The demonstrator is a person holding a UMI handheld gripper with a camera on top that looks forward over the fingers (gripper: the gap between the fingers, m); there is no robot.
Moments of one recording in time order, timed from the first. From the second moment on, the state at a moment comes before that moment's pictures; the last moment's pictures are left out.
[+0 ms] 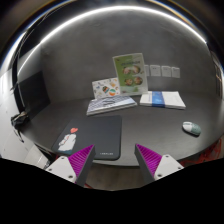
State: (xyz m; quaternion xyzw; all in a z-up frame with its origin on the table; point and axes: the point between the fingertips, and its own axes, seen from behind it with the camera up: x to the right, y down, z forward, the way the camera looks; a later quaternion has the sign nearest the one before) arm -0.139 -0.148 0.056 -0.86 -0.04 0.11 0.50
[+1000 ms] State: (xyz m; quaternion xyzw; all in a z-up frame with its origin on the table) arm 0.195 -0.058 -0.008 -0.87 -0.01 0.01 0.48
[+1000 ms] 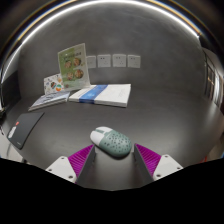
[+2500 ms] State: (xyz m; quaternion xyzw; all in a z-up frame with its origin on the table) arm -0.281 -0.026 0.010 -0.87 0.02 0.00 0.50
